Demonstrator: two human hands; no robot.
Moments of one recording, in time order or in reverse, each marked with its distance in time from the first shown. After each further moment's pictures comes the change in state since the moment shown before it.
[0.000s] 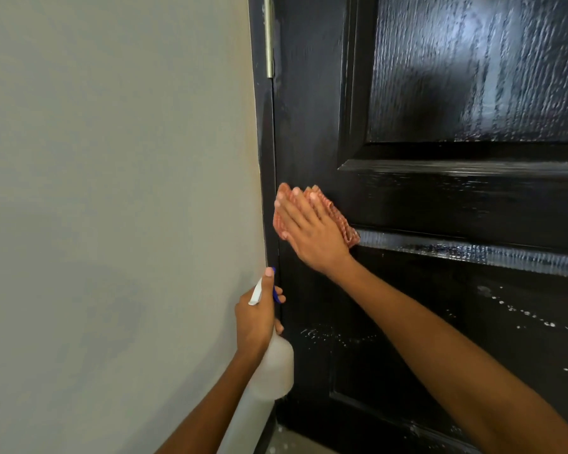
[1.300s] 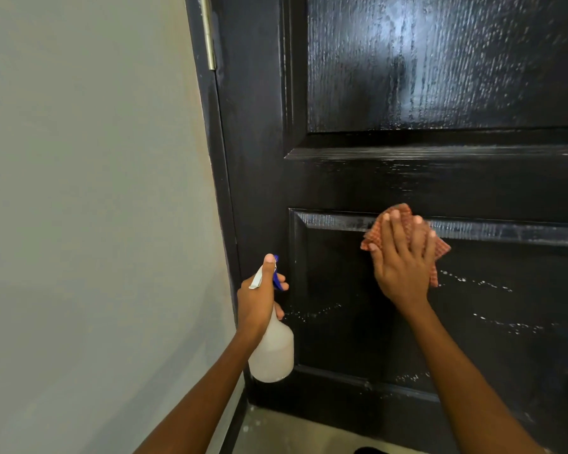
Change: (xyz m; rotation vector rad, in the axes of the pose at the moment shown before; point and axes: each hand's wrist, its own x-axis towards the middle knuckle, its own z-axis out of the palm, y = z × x) left_hand -0.029 0.003 0.048 -0.094 -0.289 -0.082; right_hand -0.230 0.100 -0.041 -0.018 0.107 0.676
